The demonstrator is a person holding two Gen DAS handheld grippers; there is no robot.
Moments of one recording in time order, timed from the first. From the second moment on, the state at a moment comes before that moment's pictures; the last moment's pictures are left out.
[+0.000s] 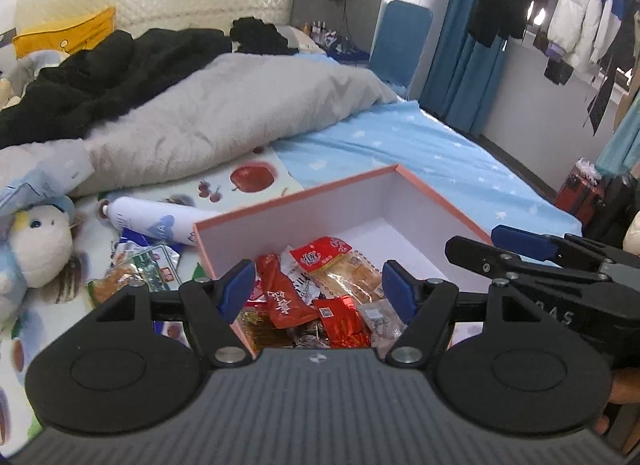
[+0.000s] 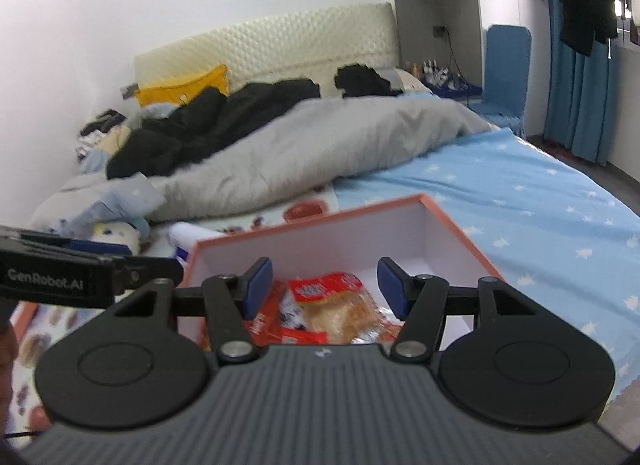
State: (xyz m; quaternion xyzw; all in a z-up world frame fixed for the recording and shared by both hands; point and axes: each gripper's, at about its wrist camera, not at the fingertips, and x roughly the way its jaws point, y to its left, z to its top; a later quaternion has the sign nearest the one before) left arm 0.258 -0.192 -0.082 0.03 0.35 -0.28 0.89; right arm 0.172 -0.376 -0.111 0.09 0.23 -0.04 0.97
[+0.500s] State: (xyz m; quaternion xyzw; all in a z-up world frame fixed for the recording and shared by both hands) left arm 0.219 -0.125 -0.046 -0.01 0.31 -0.26 0.91; right arm 0.151 -0.325 -0.083 0.08 0.21 0.00 0.98
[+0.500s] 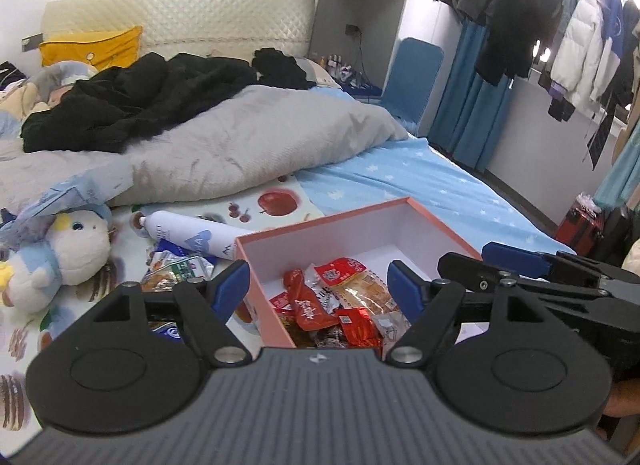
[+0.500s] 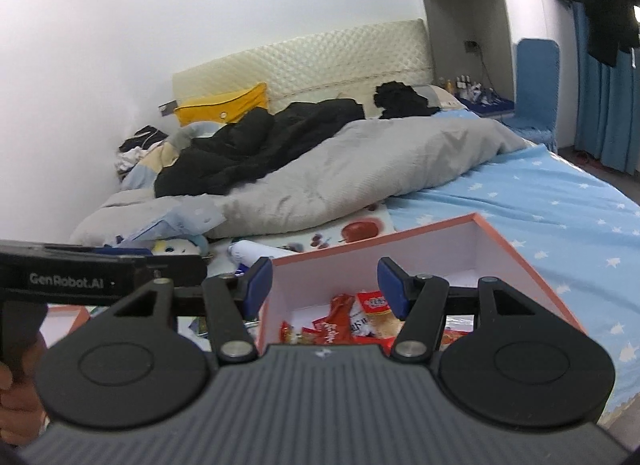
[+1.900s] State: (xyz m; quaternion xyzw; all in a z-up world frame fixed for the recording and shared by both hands) left arm 0.167 0.051 -0.161 -0.08 0.35 -0.13 0.92; right arm 0.123 -0.190 -0.176 0.06 0.30 0.12 0.95
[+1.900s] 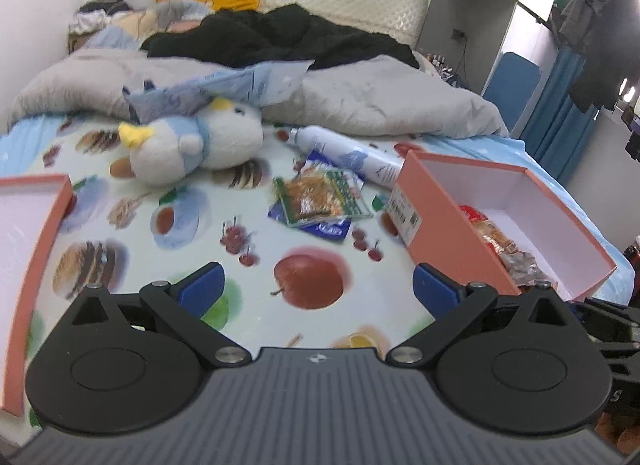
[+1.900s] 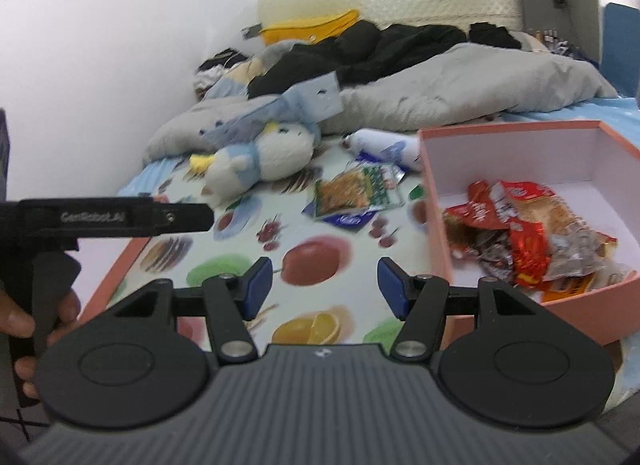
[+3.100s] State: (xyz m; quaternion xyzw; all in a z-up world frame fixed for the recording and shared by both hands) left arm 0.432 0.043 -0.279 -0.09 0.41 -0.22 0.88; right arm 0.317 -0.162 -0.281 0.12 0.37 0.07 0.92
